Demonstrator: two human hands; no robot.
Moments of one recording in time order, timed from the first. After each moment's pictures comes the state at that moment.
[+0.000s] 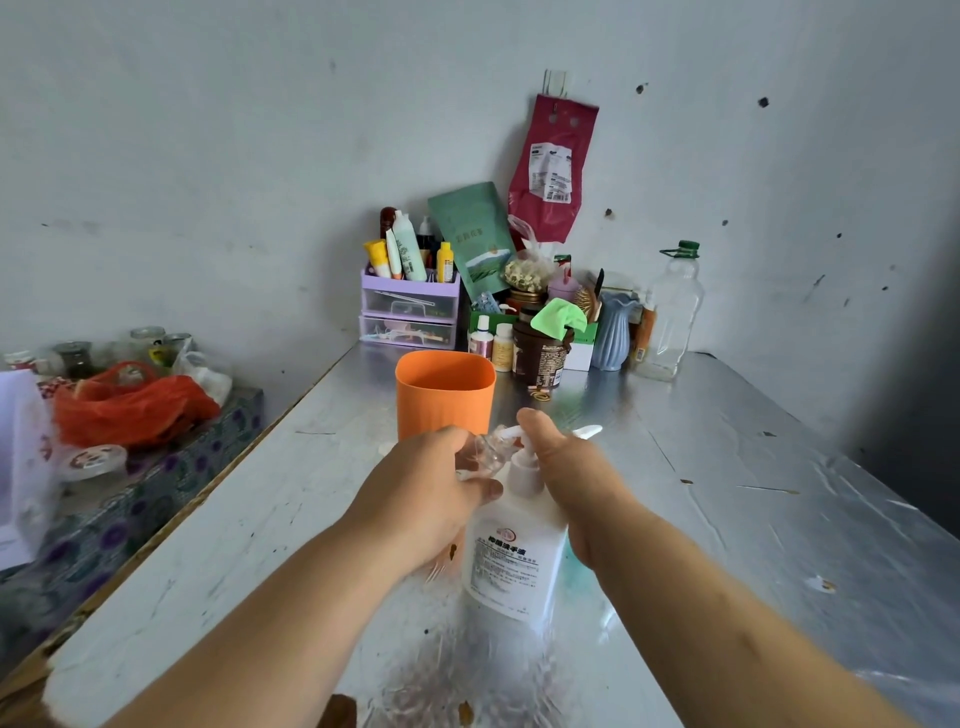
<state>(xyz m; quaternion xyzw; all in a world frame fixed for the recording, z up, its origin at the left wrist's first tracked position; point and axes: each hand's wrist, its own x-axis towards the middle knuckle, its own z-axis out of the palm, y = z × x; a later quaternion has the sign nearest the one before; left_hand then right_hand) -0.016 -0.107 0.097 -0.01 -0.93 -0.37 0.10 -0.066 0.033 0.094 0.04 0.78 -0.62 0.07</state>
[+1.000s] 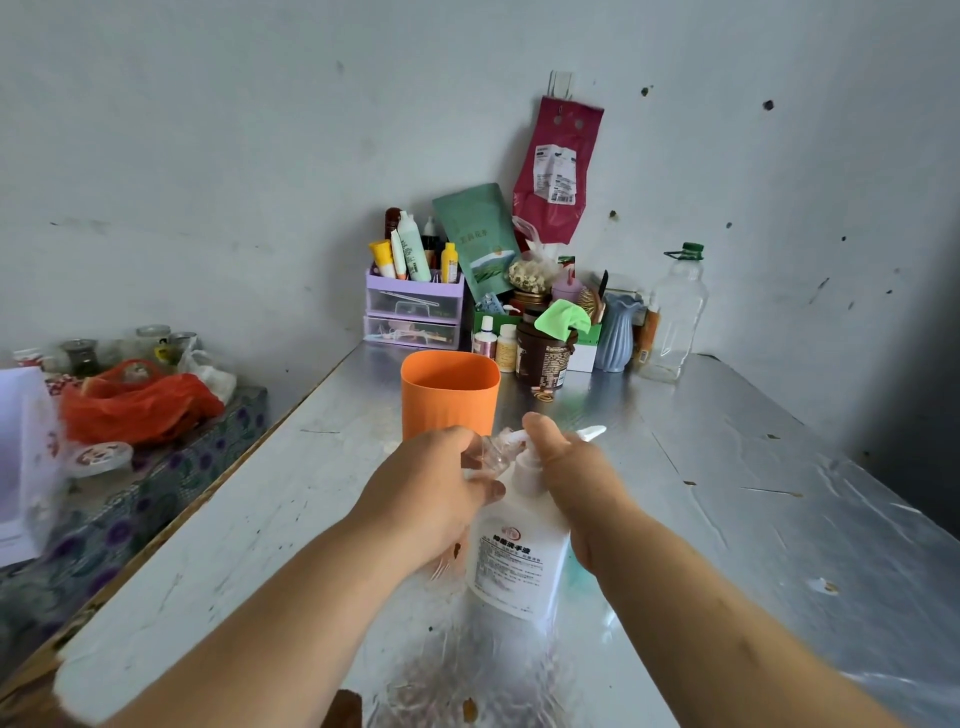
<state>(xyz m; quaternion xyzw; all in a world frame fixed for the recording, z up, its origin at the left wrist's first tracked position) -0.012 -0.107 0.101 -0.01 -0.93 -0.35 0.09 -0.068 0.034 0.087 0.01 0.77 -0.63 0.04</state>
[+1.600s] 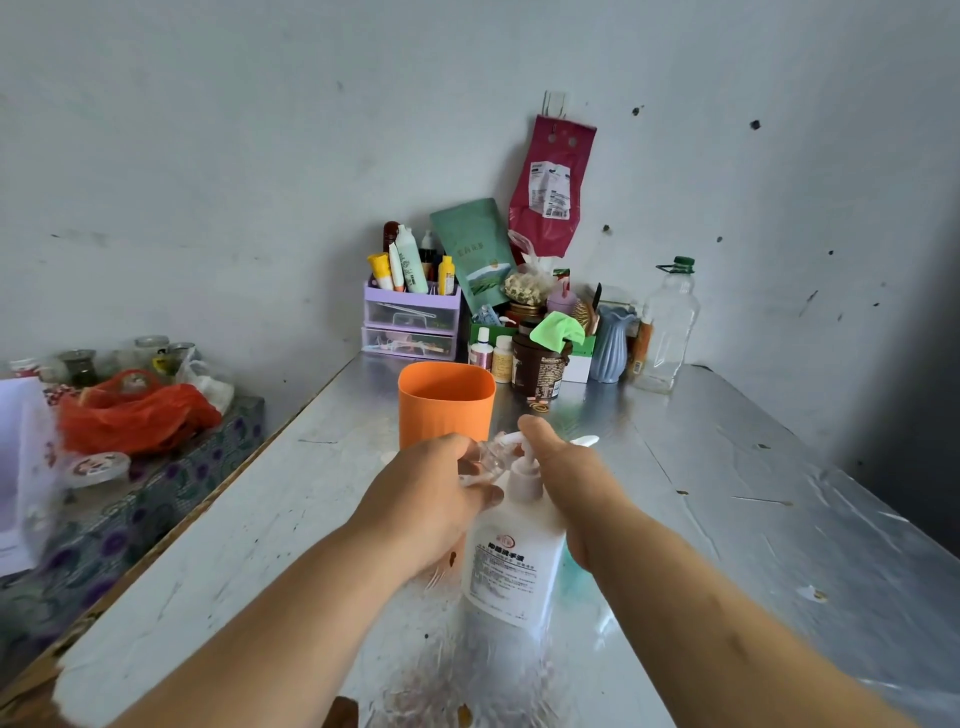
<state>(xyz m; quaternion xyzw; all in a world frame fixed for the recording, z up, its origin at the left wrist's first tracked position) -0.011 -0.105 0.104 -0.01 -0.93 -0.37 0.10 -0.063 0.036 0.100 0.02 0.78 -0.62 0.08</state>
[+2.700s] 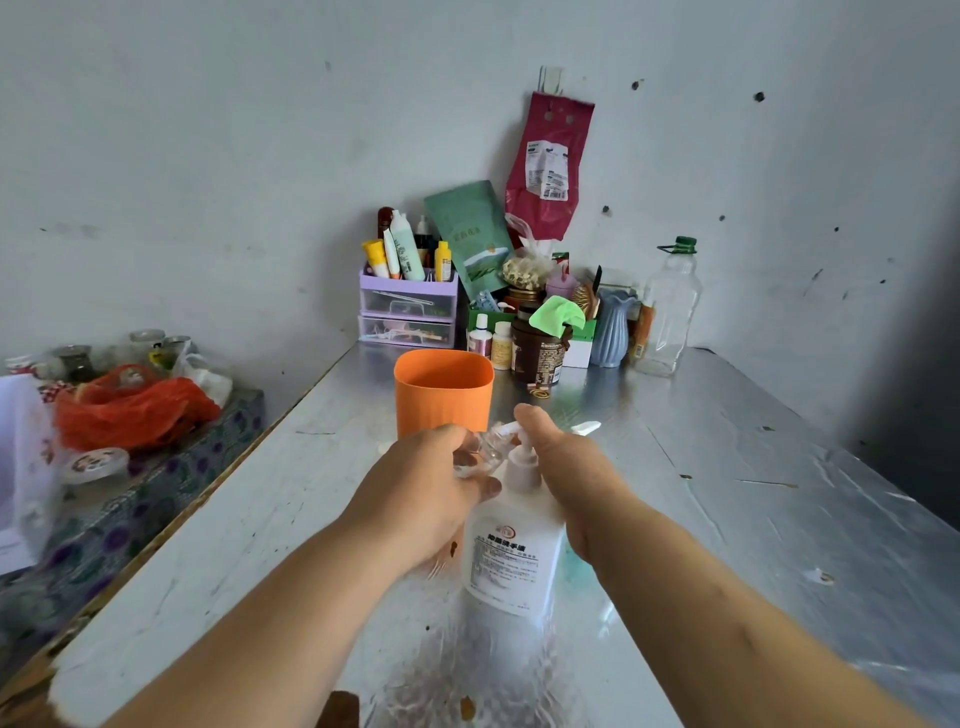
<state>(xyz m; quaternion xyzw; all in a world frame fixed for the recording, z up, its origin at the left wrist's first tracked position) -0.016 -0.108 0.097 -0.01 -0.93 -0.36 0.11 -0.066 0.032 0.097 0.04 0.78 -0.62 0.08</state>
